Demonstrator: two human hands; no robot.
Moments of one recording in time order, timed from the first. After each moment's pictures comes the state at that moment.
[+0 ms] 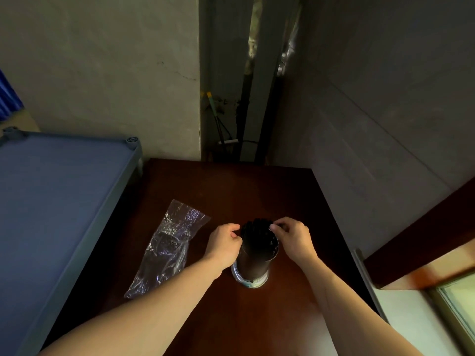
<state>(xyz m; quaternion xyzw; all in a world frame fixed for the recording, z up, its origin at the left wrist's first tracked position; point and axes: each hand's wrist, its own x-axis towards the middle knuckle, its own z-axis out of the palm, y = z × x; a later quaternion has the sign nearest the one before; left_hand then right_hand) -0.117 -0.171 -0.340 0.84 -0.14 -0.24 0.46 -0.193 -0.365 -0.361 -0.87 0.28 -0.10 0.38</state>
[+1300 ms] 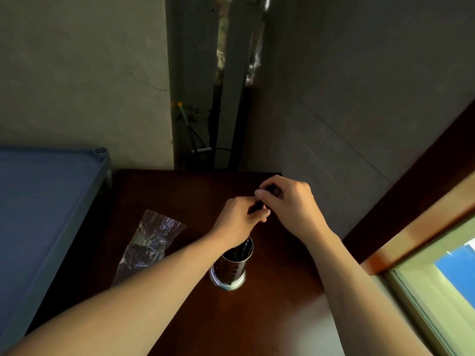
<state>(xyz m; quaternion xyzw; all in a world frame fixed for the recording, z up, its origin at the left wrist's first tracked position) -0.129 -0.217 -0.250 0.76 -0.40 -0.16 0.48 -0.227 -0.329 -0.185 -0.93 0.13 -0.26 0.24</state>
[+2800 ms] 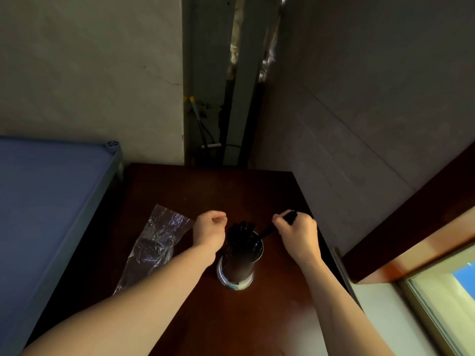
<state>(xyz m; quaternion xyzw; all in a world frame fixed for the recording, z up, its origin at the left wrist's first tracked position) -0.096 -0.184 -0.326 0.76 -0.03 -0.20 0.61 -0.223 -0.340 -0.287 -0.81 0.31 -0.25 0.43</state>
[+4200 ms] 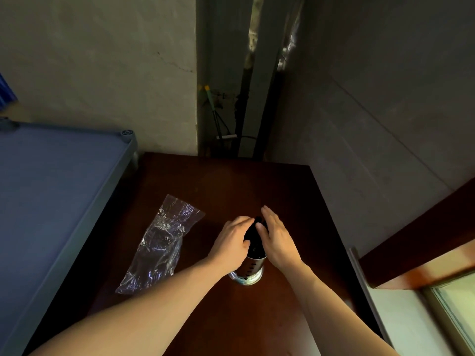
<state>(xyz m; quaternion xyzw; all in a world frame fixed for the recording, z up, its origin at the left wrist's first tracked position) -0.124 -0.192 -0.362 0.85 -0.36 -0.12 0.36 -0.194 -0.333 -0.363 -0.92 0.20 -0.07 0.33</state>
